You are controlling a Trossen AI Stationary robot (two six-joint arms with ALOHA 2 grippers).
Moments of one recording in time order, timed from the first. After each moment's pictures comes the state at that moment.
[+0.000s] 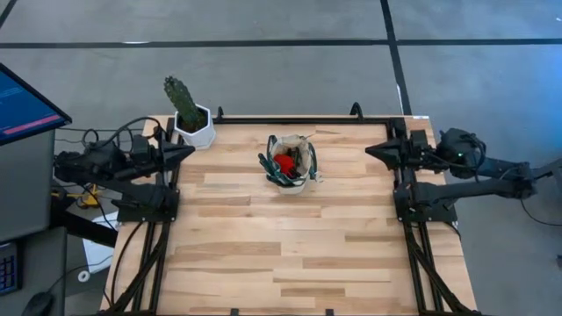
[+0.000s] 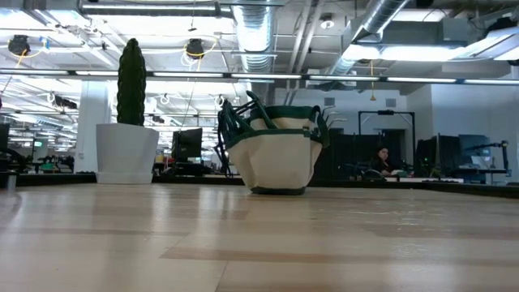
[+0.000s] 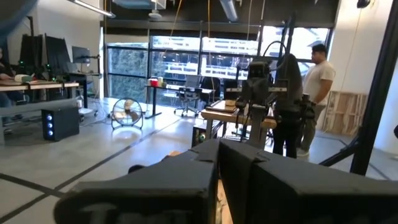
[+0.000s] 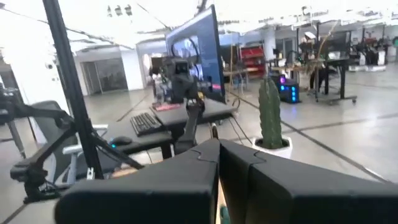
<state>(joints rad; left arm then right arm) -0.25 0.34 0.68 -0.15 -0.55 0.00 -0.04 0.51 0.76 -0.13 0.05 0.11</state>
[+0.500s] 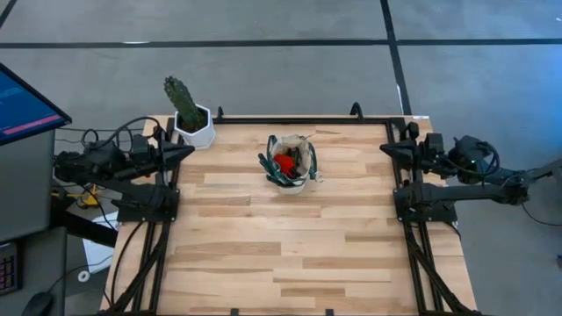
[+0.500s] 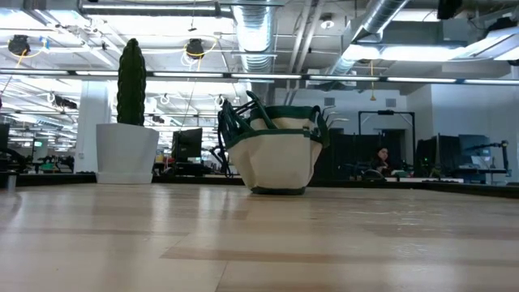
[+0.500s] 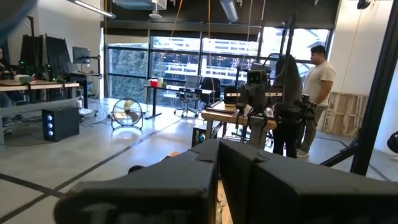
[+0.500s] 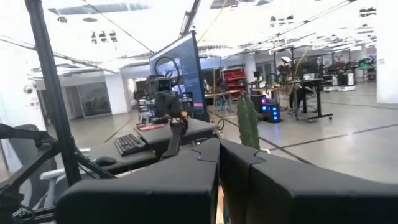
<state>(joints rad) -0.25 0.34 0.68 -0.15 -0.55 0.00 -0.04 0.29 0.62 -0.12 0.15 0.10</state>
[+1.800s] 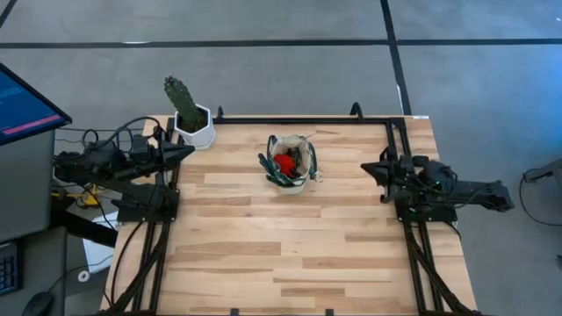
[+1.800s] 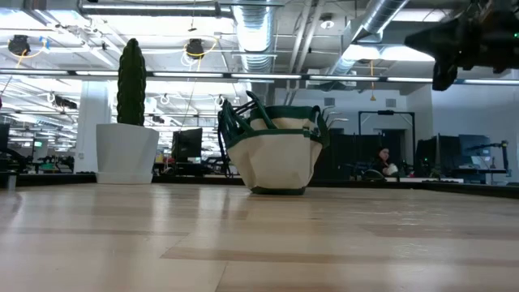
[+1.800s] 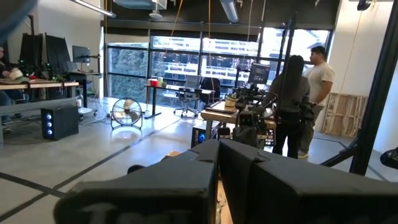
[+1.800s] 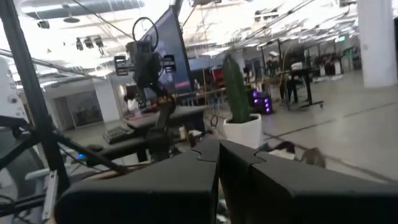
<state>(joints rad) -0.25 0.34 0.68 -0.15 -0.55 0.00 -0.03 0.00 0.08 0.15 0.21 0.17</state>
